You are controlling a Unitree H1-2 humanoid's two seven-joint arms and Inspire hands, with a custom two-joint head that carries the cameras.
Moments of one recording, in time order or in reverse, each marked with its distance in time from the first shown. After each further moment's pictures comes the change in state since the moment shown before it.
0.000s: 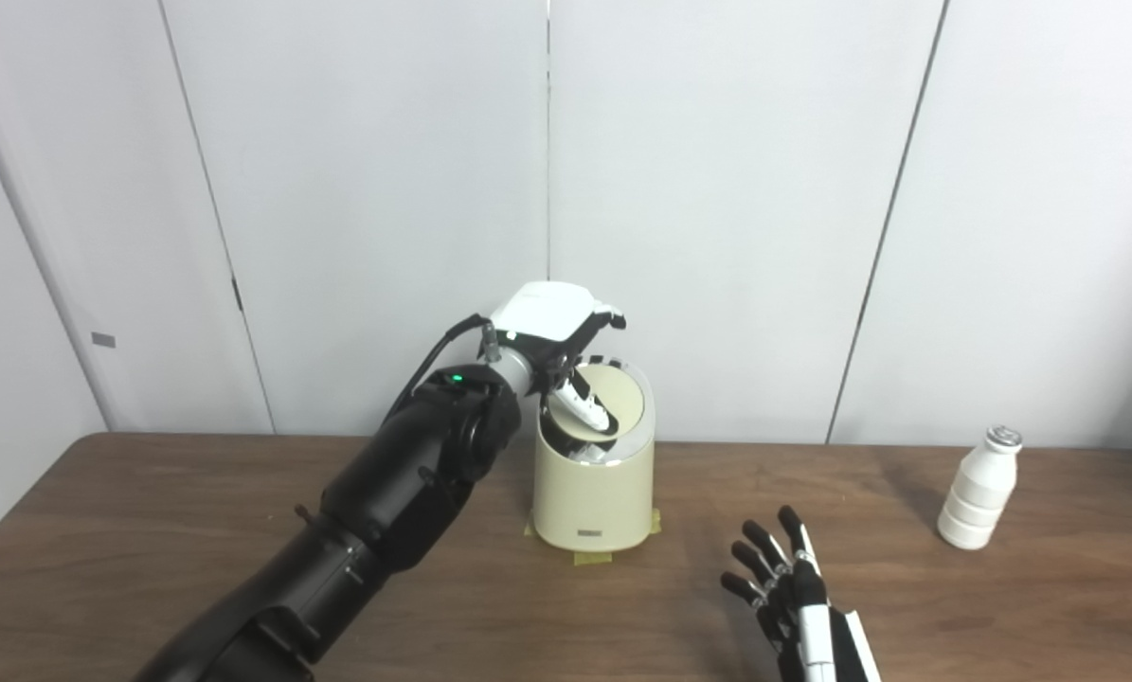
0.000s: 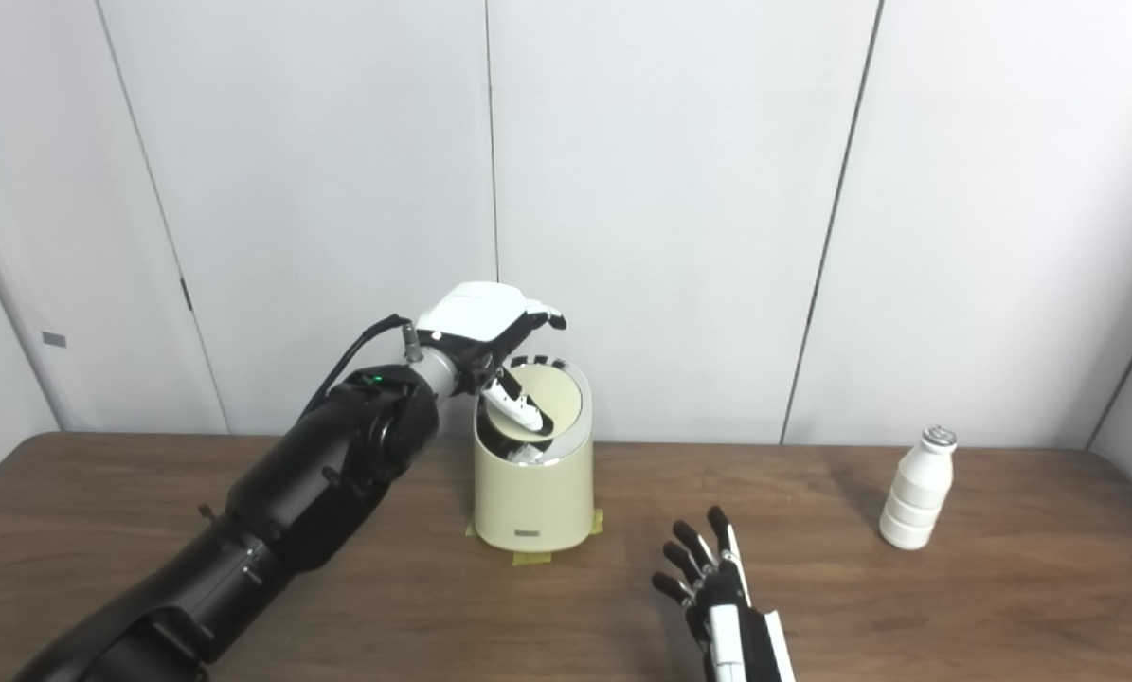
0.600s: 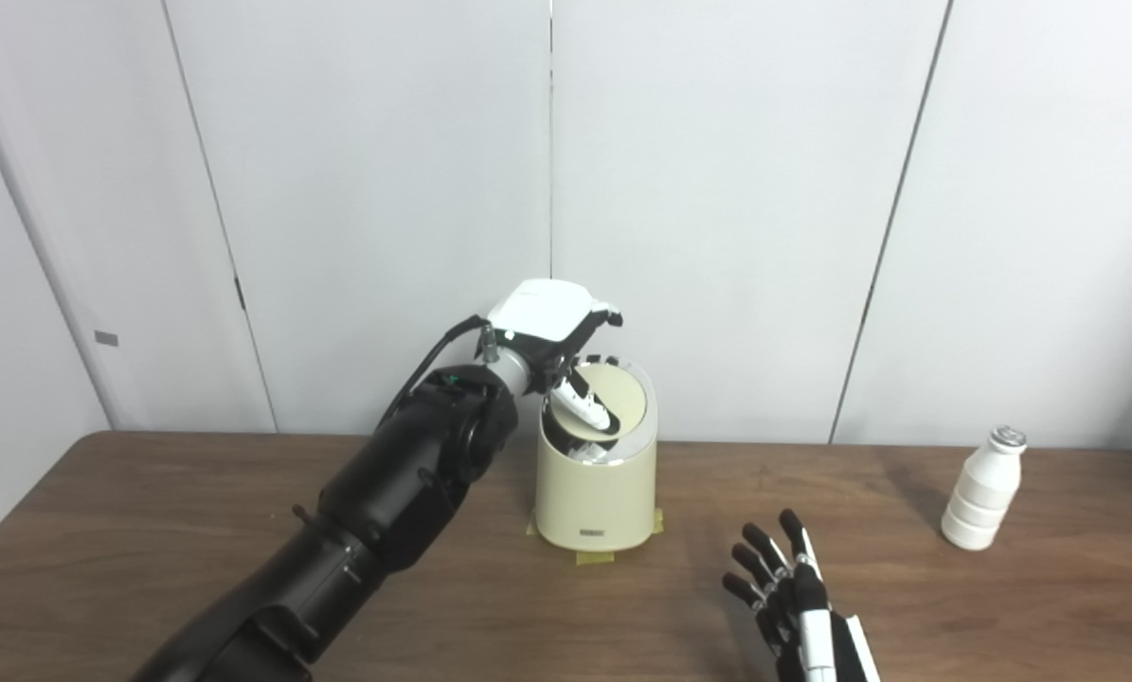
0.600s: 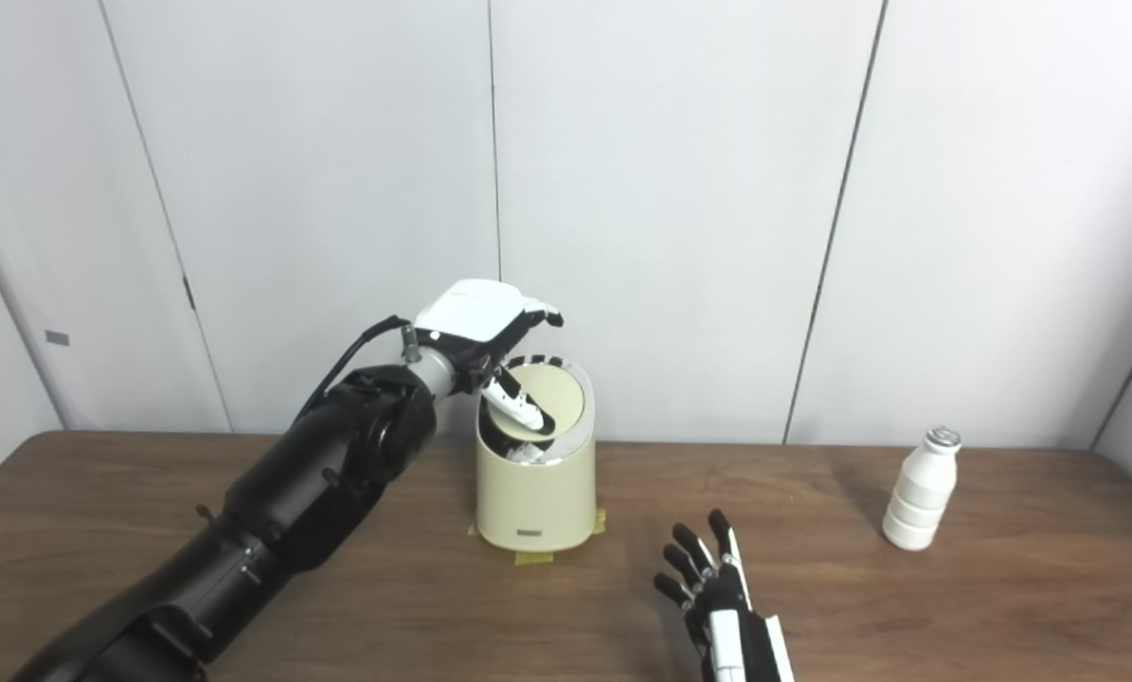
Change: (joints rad) left arm 0.000 0.005 0.000 0.005 0.019 -0.006 0.002; right arm 0.016 0.007 0.004 -0.021 0.026 0.026 0.000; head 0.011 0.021
